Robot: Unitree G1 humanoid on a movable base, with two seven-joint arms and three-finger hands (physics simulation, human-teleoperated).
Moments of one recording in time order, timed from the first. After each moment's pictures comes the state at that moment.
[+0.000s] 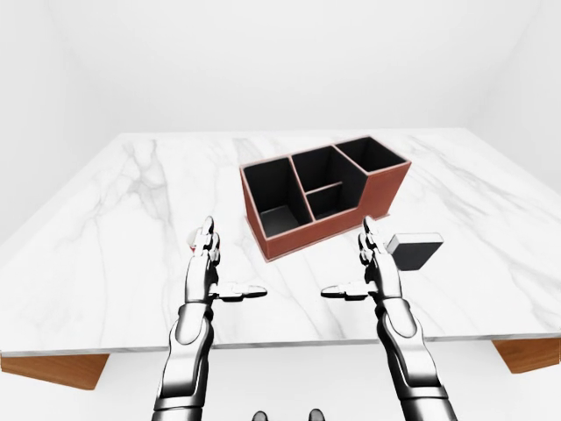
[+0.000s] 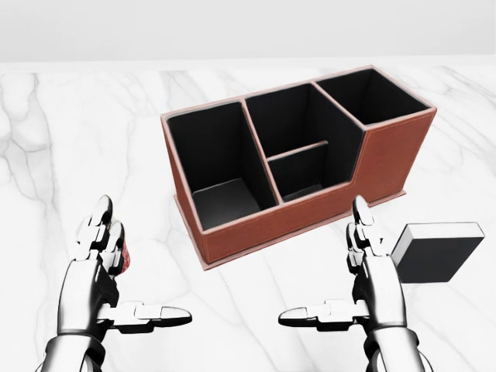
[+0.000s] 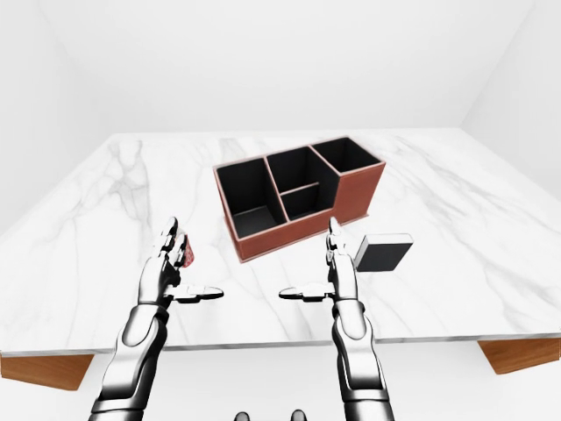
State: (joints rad) left arm 0.00 0.02 0.04 -0.01 -0.03 0.00 -0.04; right arm 0.00 -0.02 -0.04 0.02 -0.01 0.00 0.03
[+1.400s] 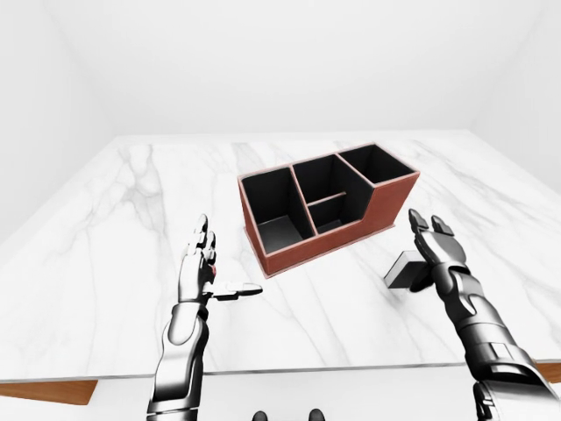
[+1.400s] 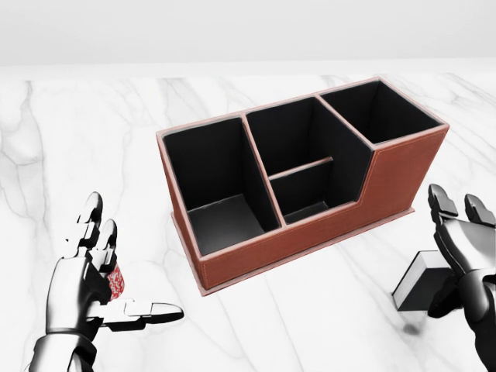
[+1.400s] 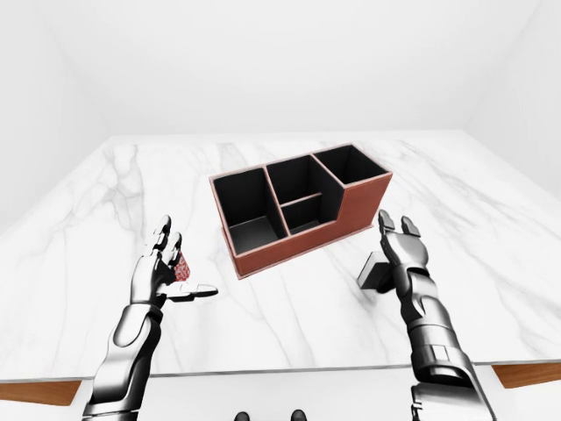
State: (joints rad) left arm 0.01 0.03 0.07 -0.08 -0.08 0.06 -0.06; right arm -0.41 -0.49 -0.11 0.76 -0.96 -0.09 -0.10
